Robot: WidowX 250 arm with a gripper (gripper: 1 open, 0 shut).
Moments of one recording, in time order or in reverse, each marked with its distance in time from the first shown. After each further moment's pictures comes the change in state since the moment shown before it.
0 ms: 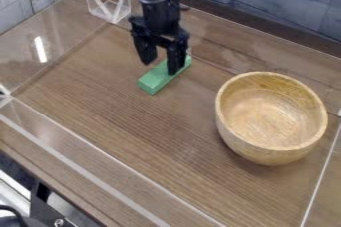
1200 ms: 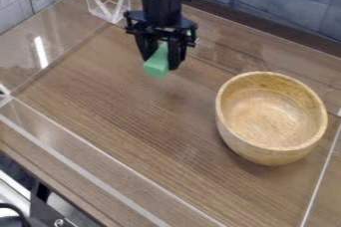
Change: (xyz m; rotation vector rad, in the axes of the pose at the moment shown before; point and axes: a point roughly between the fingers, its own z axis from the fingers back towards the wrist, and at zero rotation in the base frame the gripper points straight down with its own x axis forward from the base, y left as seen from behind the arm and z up) arm -0.016 -0.022 0.032 -0.011 -0.001 0.177
